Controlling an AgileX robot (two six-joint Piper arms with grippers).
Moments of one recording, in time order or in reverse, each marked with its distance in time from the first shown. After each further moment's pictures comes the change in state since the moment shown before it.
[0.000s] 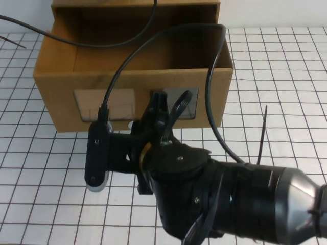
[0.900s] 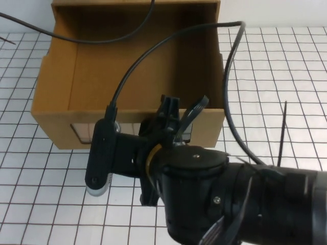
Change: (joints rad) right arm 0.038 -0.067 0.000 0.165 0.074 -0.050; left arm 0.007 -0.046 0.002 -0.010 0.044 -0.004
